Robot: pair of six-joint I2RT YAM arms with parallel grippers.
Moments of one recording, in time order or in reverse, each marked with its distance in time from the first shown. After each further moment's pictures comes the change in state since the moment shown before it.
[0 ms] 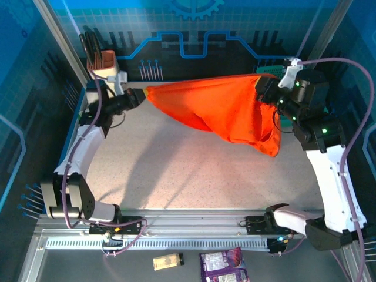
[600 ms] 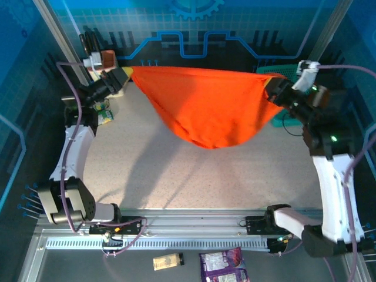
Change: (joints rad) left arm 0.050 0.008 -0.041 0.332 0.155 -0.358; right arm -0.142 -0.074 0.076 -0.013 -0.188 0.094
